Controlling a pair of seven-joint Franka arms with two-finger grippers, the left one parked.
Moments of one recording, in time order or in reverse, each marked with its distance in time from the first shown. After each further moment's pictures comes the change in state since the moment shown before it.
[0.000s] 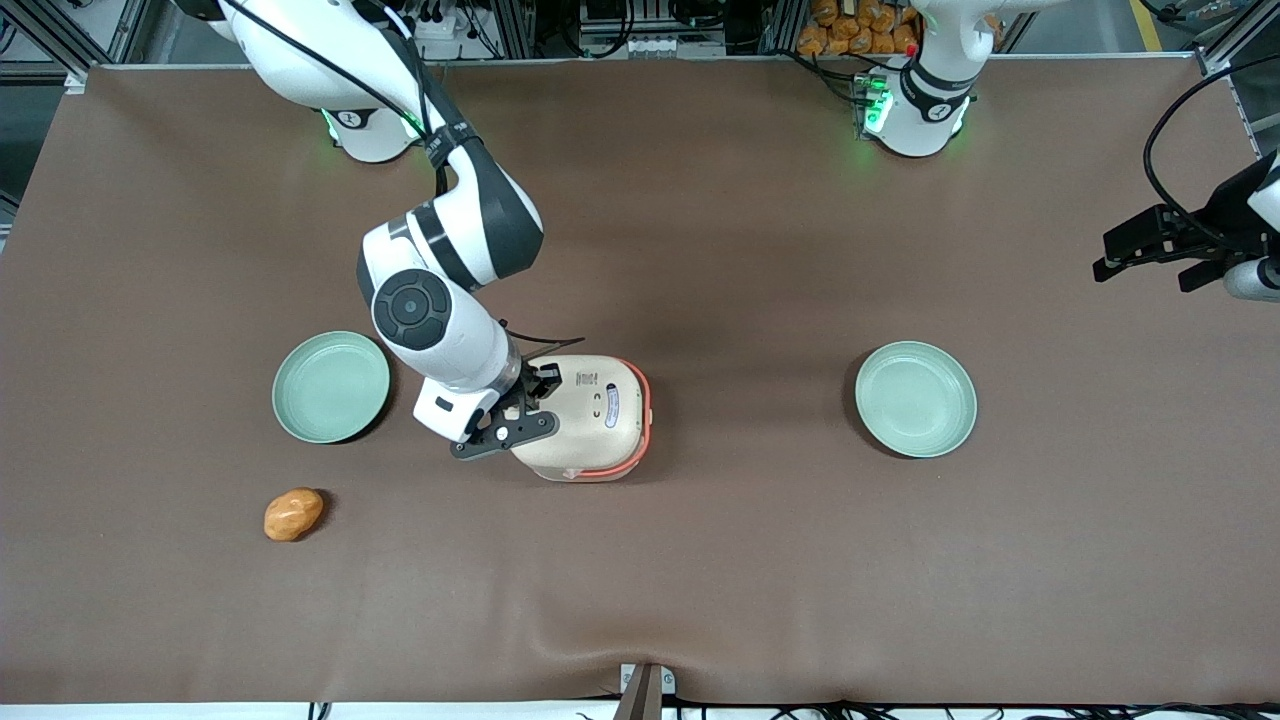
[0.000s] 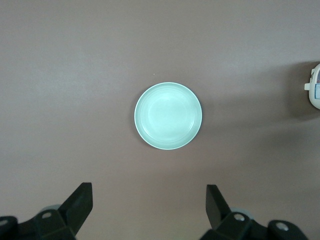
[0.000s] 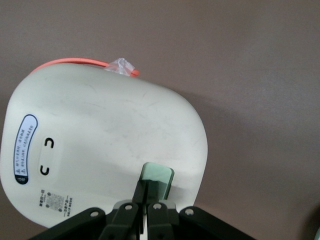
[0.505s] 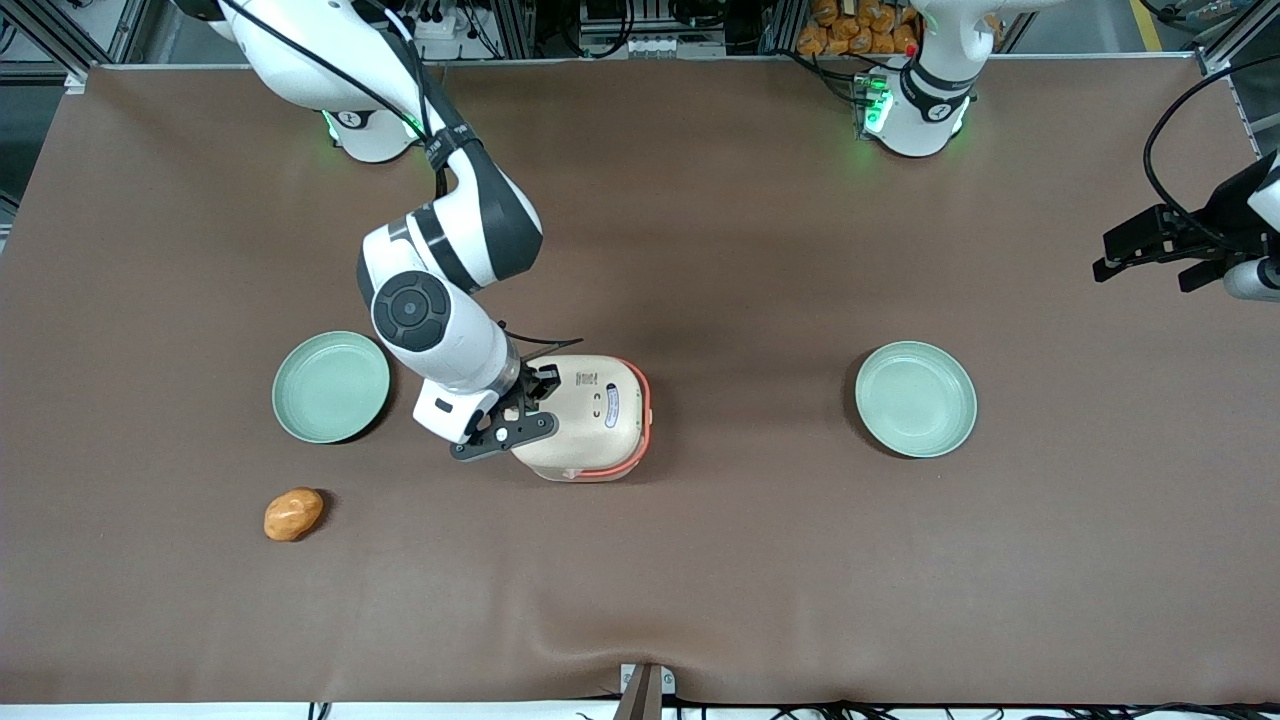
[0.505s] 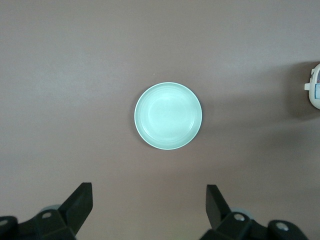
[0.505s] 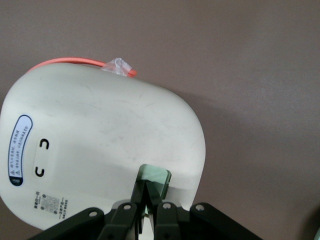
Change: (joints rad) arm 0.000 0.001 -0.003 -0.004 0.000 0.006 -0.005
